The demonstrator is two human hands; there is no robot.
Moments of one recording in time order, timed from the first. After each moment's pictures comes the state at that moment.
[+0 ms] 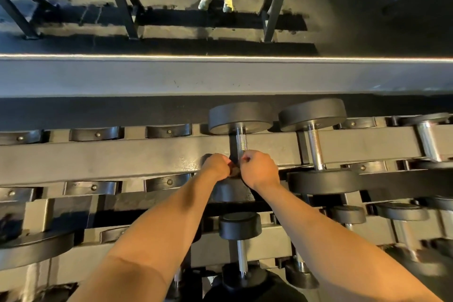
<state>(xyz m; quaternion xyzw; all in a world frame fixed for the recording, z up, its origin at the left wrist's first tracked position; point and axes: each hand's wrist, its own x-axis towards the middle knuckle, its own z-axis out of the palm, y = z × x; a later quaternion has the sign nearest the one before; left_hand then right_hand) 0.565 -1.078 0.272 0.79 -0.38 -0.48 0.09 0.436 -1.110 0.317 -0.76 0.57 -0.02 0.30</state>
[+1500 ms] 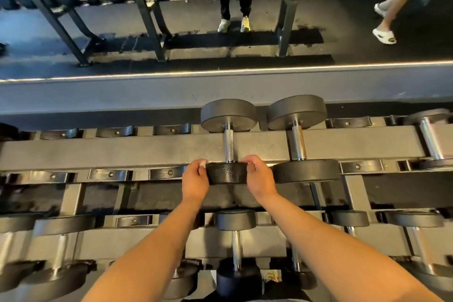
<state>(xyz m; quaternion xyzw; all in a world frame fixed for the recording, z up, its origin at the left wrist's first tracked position) 0.495 -0.987 0.280 0.85 -0.24 -0.20 0.42 0.343 -1.091 0.300 -0.67 0.49 -0.20 0.53</state>
